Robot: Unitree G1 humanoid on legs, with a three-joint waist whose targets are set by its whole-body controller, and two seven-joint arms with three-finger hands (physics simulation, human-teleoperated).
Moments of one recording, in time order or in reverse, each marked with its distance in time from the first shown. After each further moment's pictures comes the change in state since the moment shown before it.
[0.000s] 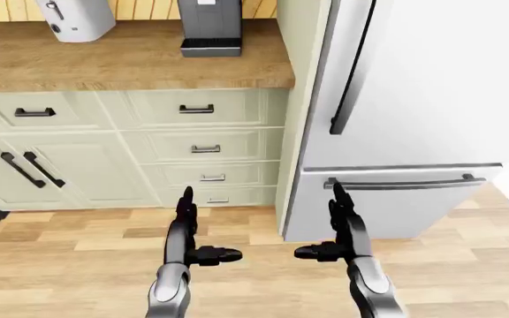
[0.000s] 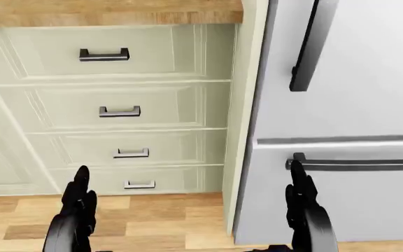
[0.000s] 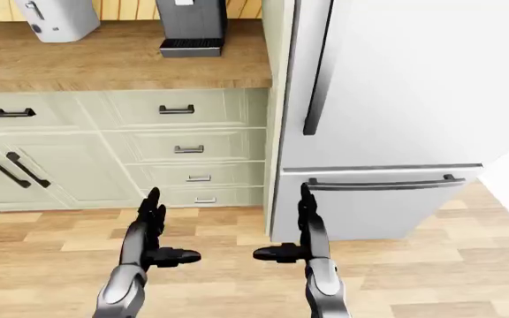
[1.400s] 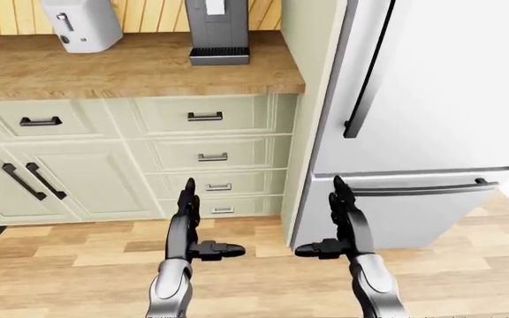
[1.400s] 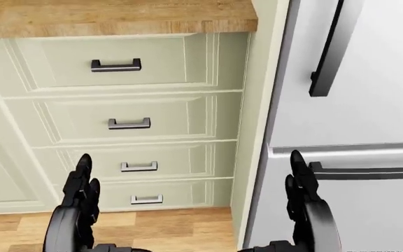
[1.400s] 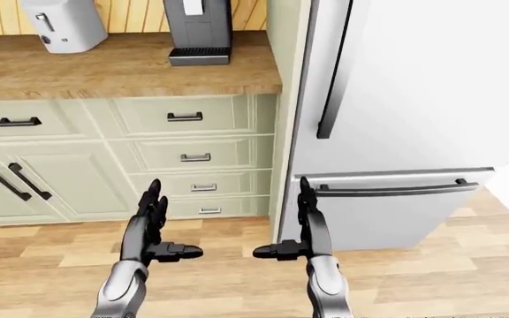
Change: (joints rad) left arm -0.011 -0.005 -0.012 -0.035 -0.005 -0.023 -0.009; right arm 0.002 -0.007 -0.001 -0.048 -0.014 -0.018 0.030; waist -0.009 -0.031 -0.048
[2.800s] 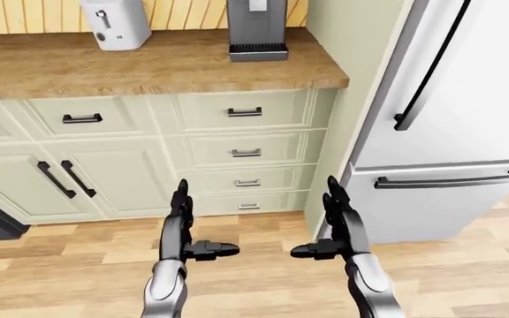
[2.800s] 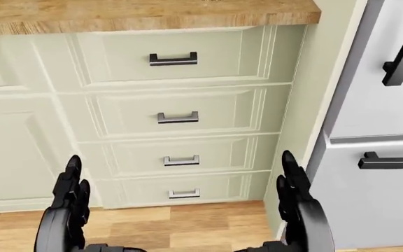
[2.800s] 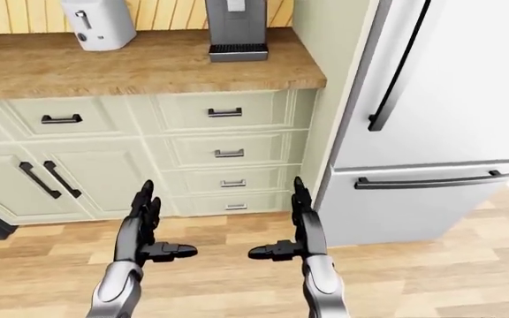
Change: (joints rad) left arm 0.004 0.011 0.027 0.000 0.001 -0.001 0.013; right arm -0.003 0.010 0.020 -0.008 0.017 0.021 0.013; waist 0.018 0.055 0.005
